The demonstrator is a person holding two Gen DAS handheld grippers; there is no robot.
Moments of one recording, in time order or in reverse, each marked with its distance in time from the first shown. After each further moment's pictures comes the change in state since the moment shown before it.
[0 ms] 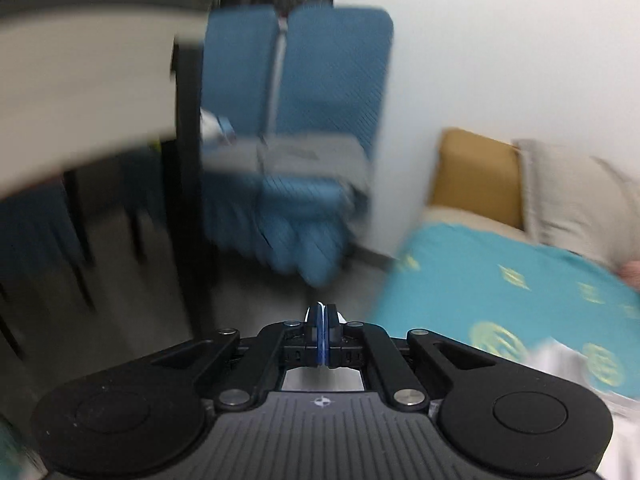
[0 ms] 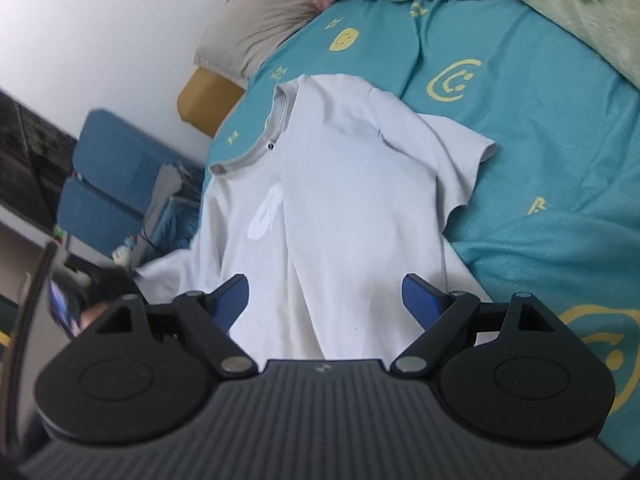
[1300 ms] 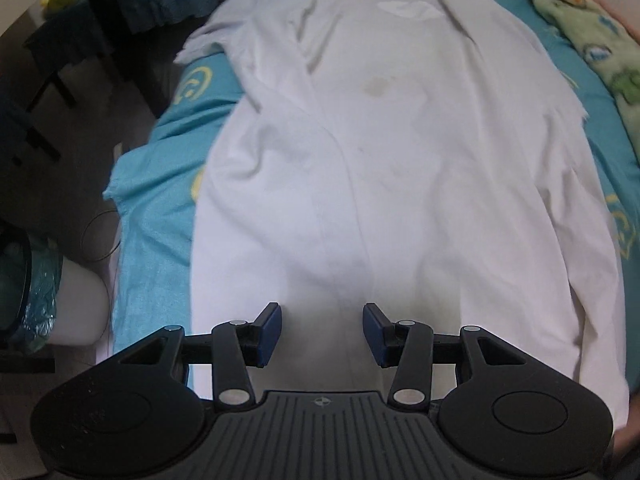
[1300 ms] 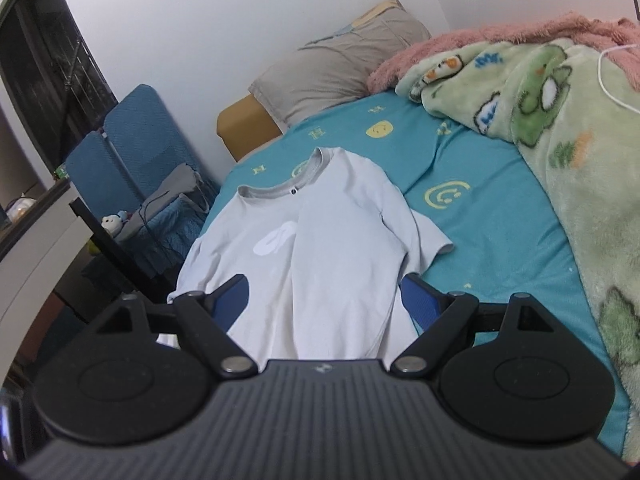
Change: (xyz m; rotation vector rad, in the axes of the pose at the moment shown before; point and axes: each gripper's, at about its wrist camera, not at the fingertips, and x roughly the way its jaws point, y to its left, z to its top) left arm -0.355 0.049 -0.226 0.446 0.727 -0.325; right arm -0.113 0.024 -0.030 -0.331 -0.207 -0.041
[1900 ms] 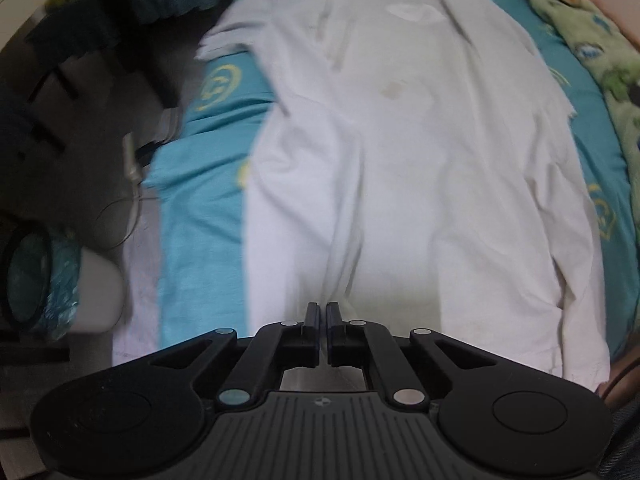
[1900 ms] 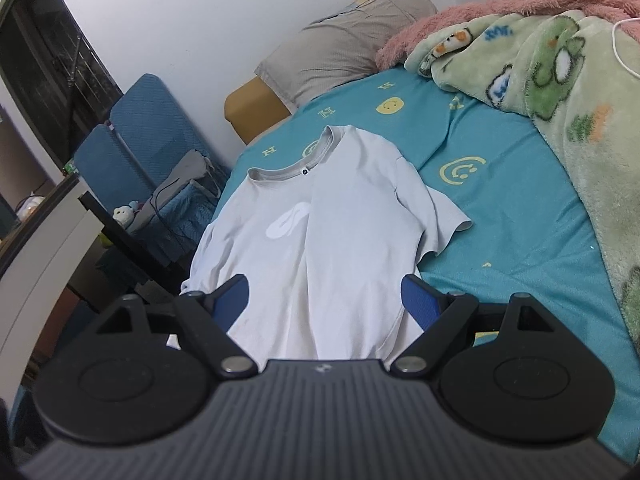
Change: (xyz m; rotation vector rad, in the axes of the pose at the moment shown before) left arm -0.042 0.046 0.003 -0.032 0.041 0.026; right arm 0.012 -0.001 -0.001 0.039 0.071 0.041
